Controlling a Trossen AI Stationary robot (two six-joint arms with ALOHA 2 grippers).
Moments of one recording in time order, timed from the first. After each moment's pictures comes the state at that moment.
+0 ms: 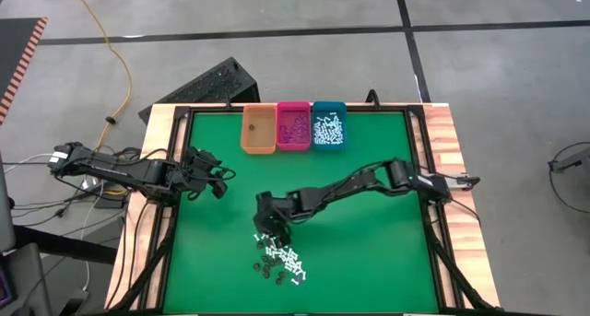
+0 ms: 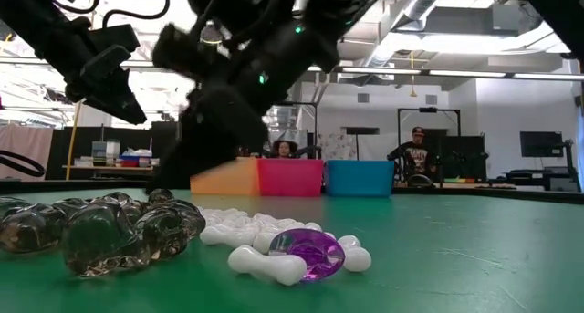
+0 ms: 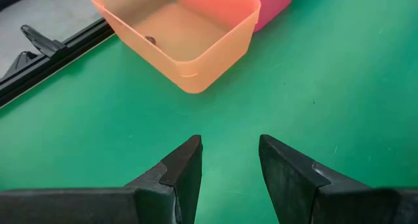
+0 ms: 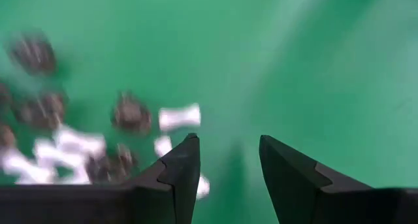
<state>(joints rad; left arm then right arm) -0.14 0.69 0.44 -0.55 -0.68 -0.59 0.17 2.26 1.68 -0.15 -0.05 -0.28</state>
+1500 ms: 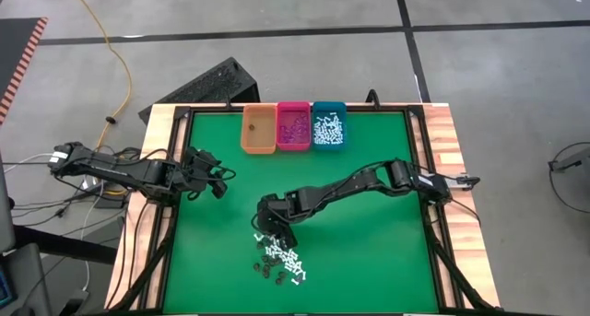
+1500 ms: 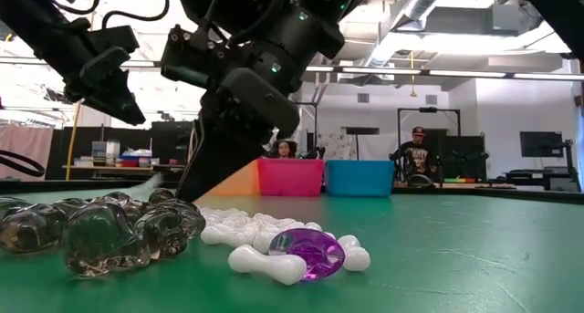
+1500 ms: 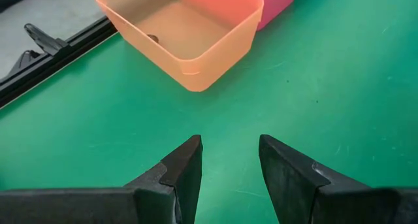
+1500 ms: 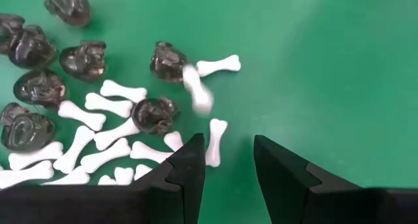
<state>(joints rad) -0.14 0.69 0.44 -0.56 -0.69 -0.59 0.17 2.26 1.76 -0.41 -0.10 -0.23</state>
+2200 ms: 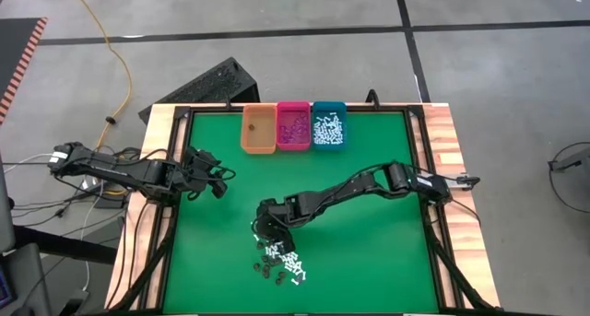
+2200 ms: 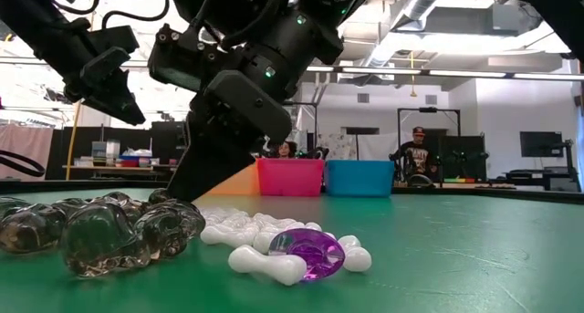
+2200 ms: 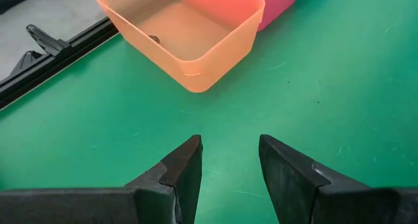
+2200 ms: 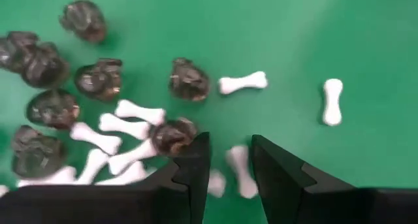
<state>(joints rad) -0.14 0.69 0.44 -0.56 -0.69 -0.59 0.19 2.29 1.76 -0.36 -0.11 -0.21</state>
